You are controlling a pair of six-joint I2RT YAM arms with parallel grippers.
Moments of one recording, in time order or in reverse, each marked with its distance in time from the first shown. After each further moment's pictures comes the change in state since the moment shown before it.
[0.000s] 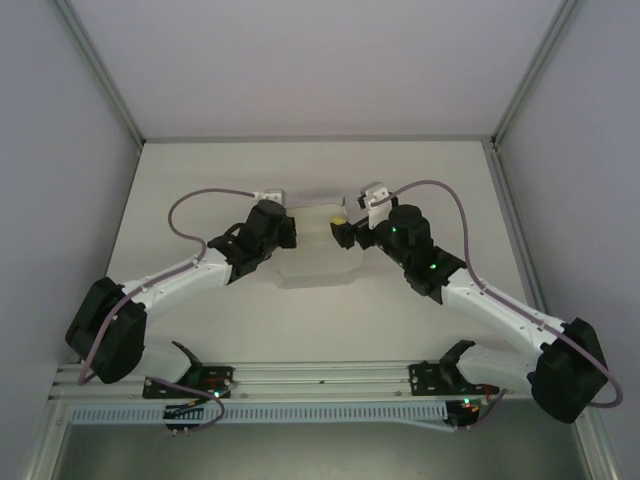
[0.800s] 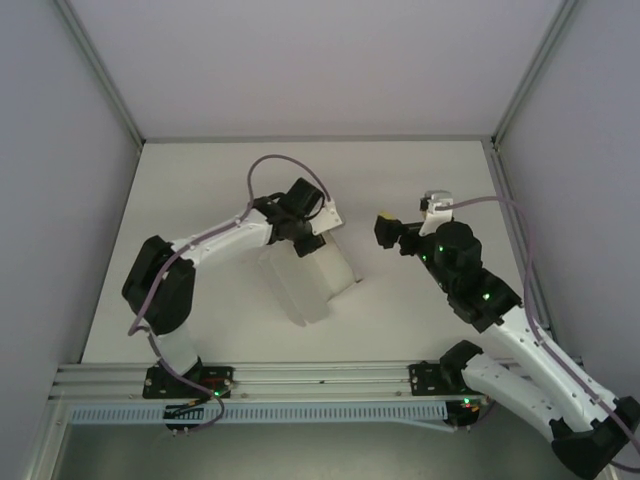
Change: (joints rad) left arm -0.035 0.381 0.498 -0.550 0.304 1.001; right arm -0.076 -0.377 0.005 -0.378 0.170 0.315
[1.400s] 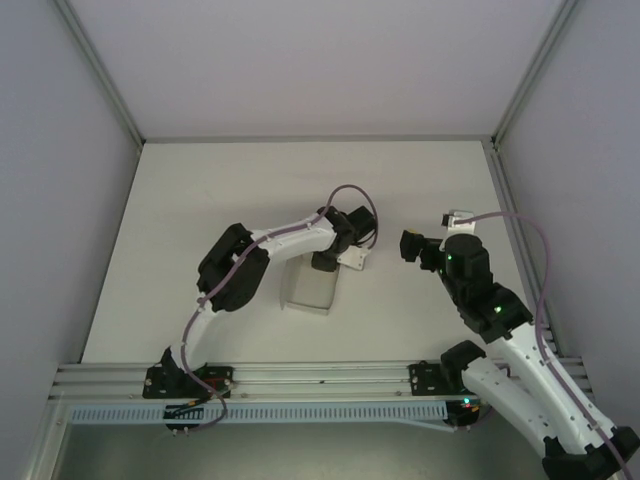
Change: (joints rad) left arm -0.180 0.430 0.370 -0.318 -0.406 0.398; right arm -0.117 -0.109 -0.064 -0.230 0.068 0.052
